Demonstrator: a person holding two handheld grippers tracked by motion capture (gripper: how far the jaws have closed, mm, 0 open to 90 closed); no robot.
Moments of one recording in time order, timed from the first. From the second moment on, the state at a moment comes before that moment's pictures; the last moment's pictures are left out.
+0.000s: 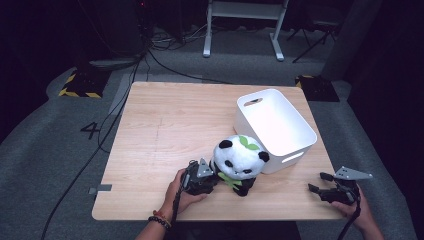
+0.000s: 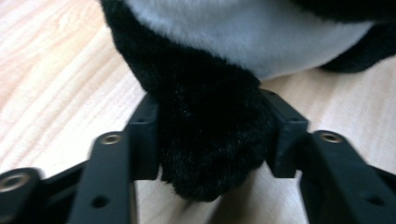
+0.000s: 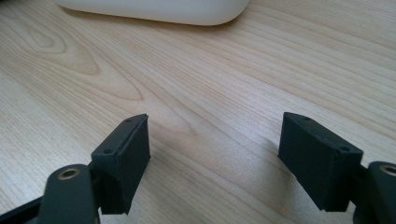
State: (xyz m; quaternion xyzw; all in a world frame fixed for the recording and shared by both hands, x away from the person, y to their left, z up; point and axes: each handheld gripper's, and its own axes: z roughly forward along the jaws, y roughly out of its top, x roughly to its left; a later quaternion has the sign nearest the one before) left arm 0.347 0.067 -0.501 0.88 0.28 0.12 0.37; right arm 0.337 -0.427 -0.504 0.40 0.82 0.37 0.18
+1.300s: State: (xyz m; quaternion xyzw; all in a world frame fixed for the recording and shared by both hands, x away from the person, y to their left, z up) left arm 0.326 0.099 -0.448 0.85 0.30 0.13 0.42; right arm 0.337 -0.425 -0.504 0.40 0.82 0.37 0.18
